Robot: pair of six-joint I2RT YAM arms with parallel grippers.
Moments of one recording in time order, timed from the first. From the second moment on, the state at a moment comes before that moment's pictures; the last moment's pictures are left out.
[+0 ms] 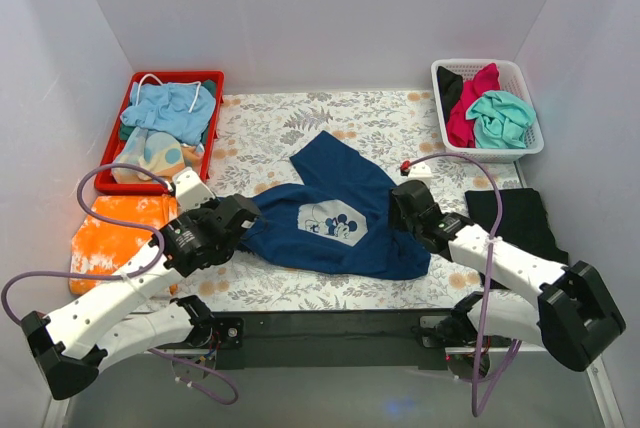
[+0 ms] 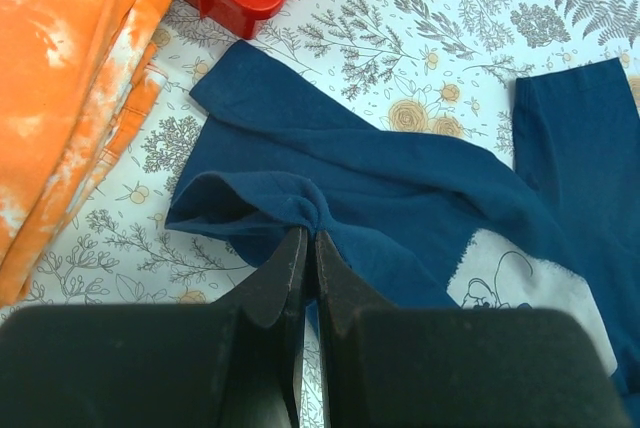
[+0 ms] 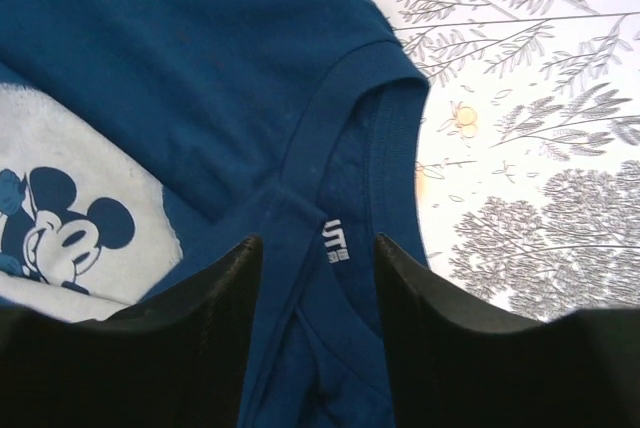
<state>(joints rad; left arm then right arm) -0.84 0.89 0.91 -1.05 -0.96 -1.22 0.66 1.12 0.58 -0.23 0.39 0.44</state>
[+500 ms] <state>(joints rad) -0.84 0.86 0.91 -1.06 -0.96 -1.24 0.59 1.29 0.59 -0.12 0.29 0.41</state>
